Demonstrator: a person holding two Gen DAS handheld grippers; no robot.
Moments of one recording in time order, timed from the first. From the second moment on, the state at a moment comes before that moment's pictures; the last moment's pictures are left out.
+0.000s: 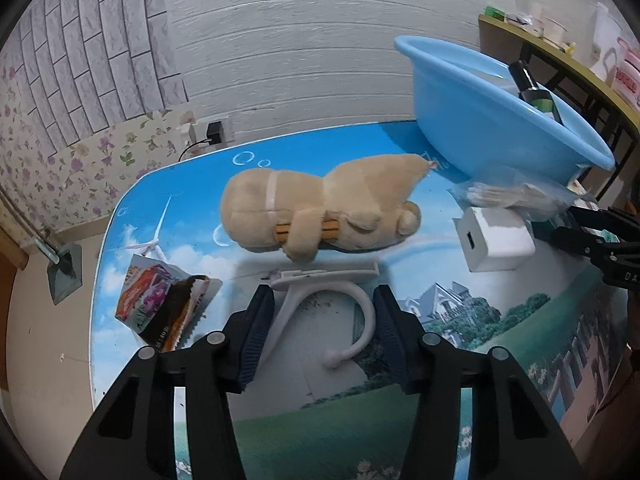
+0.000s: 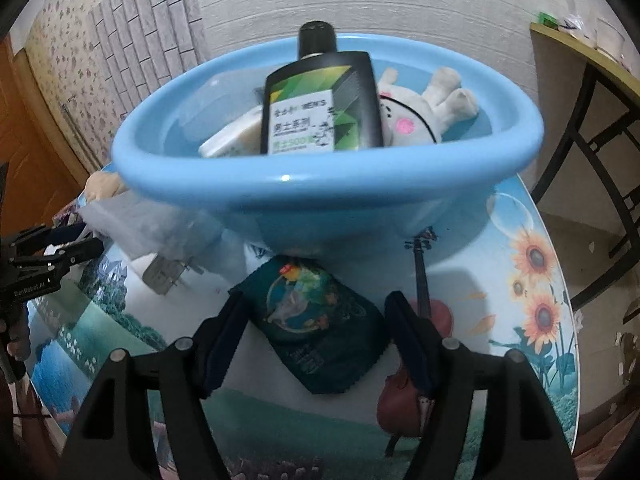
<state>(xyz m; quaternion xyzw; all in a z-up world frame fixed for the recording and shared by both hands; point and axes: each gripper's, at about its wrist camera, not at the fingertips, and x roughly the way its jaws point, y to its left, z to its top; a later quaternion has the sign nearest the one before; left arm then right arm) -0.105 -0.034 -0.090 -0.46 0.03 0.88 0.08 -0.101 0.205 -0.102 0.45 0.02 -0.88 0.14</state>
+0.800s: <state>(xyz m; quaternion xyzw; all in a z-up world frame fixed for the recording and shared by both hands) -0.047 -0.002 -0.077 -0.46 0.04 0.88 0.11 -0.044 0.227 -0.096 0.46 0.00 -0.87 0.18</state>
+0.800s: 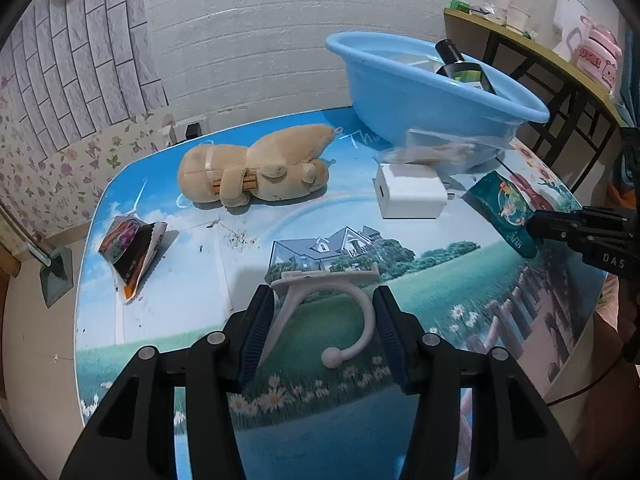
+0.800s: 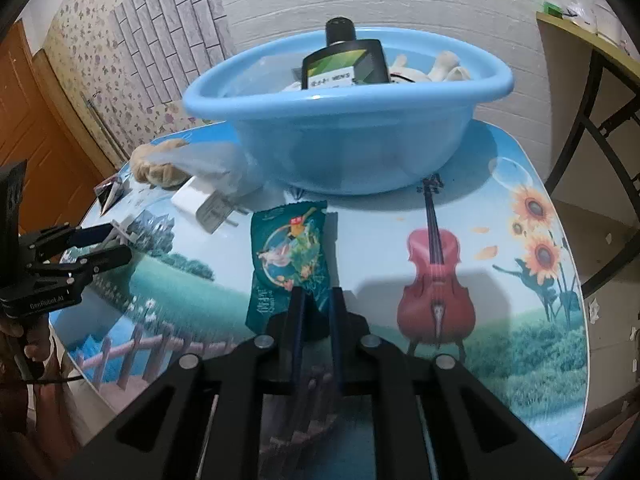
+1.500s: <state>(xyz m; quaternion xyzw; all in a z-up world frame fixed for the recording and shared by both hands) -0.032 -0.008 -0.083 -0.47 0.03 0.88 0.10 -0.031 0.258 -0.092 0.46 0.01 -0.88 0.10</state>
